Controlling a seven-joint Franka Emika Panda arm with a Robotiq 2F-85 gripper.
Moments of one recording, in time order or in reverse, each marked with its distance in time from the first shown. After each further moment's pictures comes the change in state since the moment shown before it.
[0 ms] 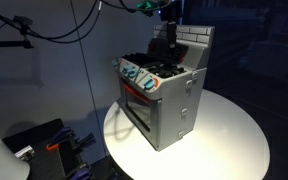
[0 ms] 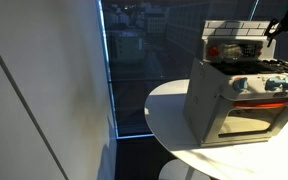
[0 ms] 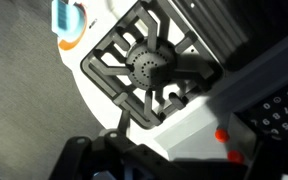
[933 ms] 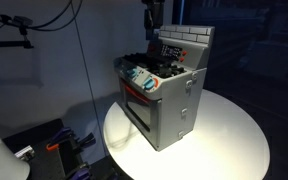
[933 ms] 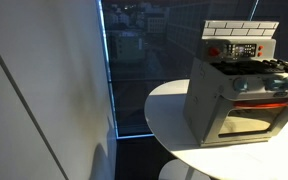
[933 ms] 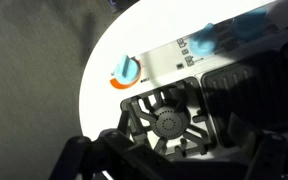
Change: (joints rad) arm 0.000 -0.185 0.008 -0.080 0.068 -0.241 -0.405
